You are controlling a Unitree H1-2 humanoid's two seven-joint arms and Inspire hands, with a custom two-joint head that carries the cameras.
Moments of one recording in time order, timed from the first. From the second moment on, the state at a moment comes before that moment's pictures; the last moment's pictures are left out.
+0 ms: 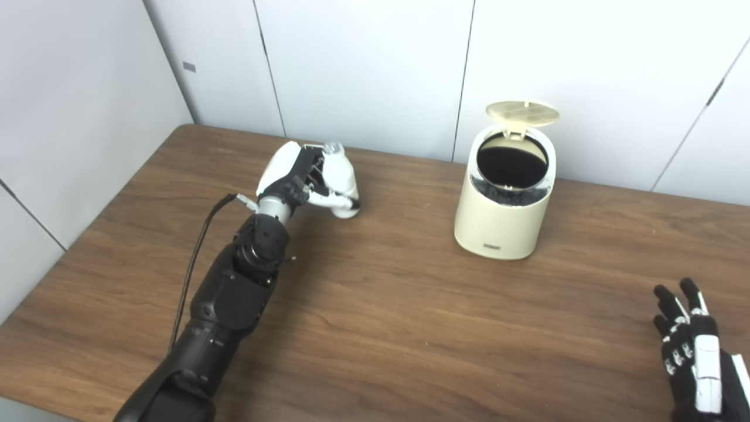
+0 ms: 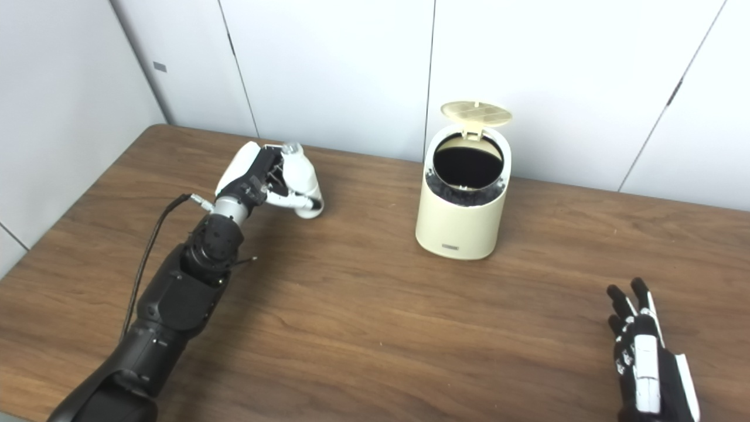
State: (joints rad) left arm -0.44 0.35 -0.03 0.25 0.42 0.17 0.04; right arm 0.12 -0.12 -0.10 -0.24 0.14 0.09 0.08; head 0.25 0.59
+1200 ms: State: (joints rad) left arm -0.39 0.27 -0.07 -0.17 0.55 0.14 0.07; right arm 0.09 -0.11 -0.10 -0.14 0.09 -0.07 0.08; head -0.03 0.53
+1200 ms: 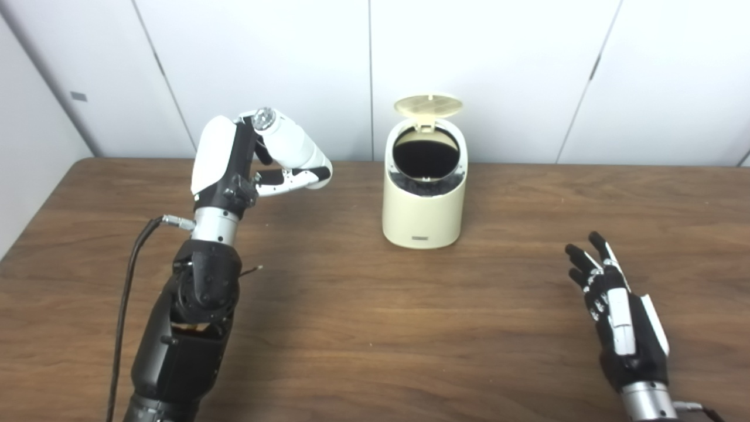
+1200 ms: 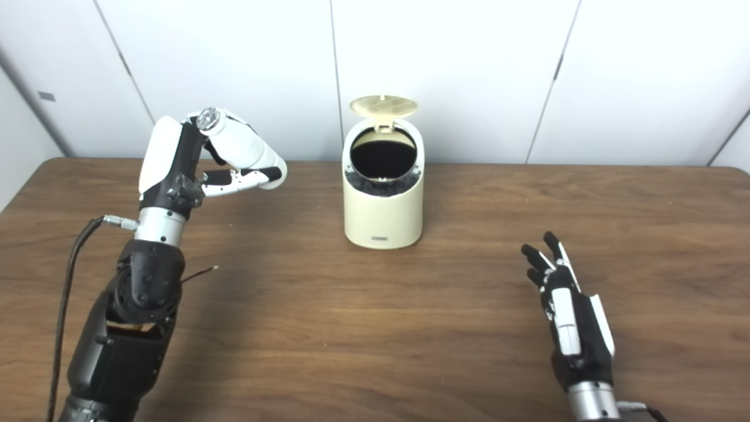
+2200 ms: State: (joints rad) left arm -0.48 0.13 -0.18 -0.07 0.70 -0.09 0.19; right arm 0.06 -0.11 -0.09 -0.10 0.08 -0.13 0.08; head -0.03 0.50
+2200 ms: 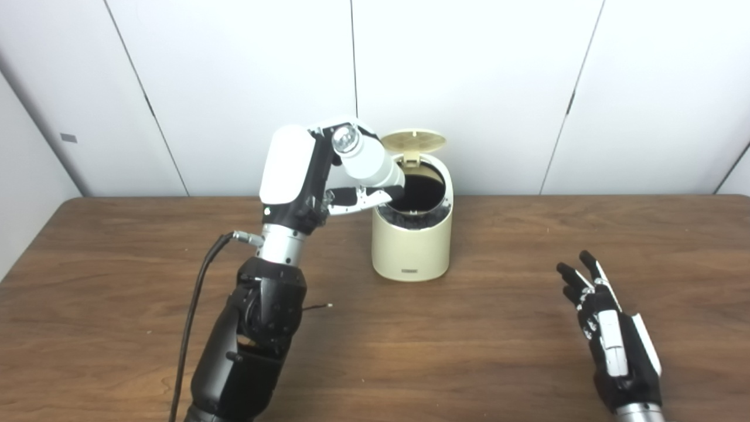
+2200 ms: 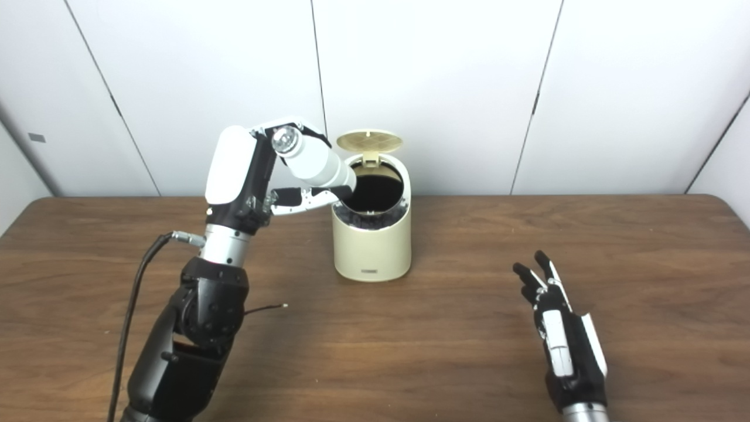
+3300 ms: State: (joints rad) left arm -0.59 0.14 -0.23 0.24 0.83 -0.26 0.39; right arm 0.05 -0.10 -0.09 -0.09 0.06 -0.13 0.08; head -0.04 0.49
